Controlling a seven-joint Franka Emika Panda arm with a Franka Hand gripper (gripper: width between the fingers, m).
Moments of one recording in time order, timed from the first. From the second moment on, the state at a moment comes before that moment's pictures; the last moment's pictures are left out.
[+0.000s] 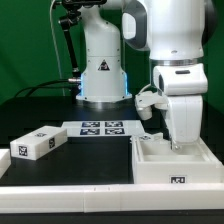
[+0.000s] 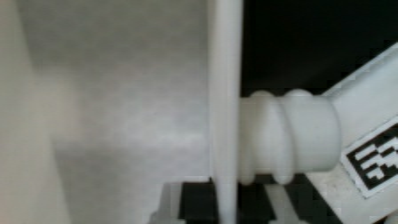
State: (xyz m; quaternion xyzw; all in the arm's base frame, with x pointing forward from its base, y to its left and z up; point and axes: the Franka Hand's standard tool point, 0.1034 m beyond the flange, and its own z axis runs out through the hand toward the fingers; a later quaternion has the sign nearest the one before) arm 0.520 0.106 0.029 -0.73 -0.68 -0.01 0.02
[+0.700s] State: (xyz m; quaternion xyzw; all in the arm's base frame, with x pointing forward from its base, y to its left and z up) arm 0.487 0.111 0.067 -0.79 -0.61 -0.03 0.00
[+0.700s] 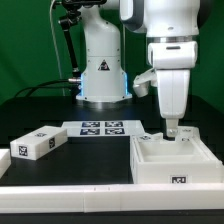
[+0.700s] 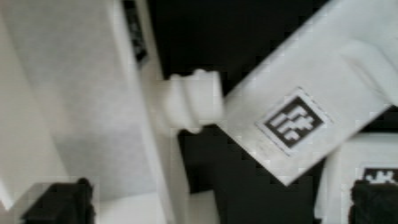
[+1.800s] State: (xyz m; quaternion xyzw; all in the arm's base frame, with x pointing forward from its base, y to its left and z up) arm 0.419 0.152 0.052 -0.79 -0.61 -0.03 0.02
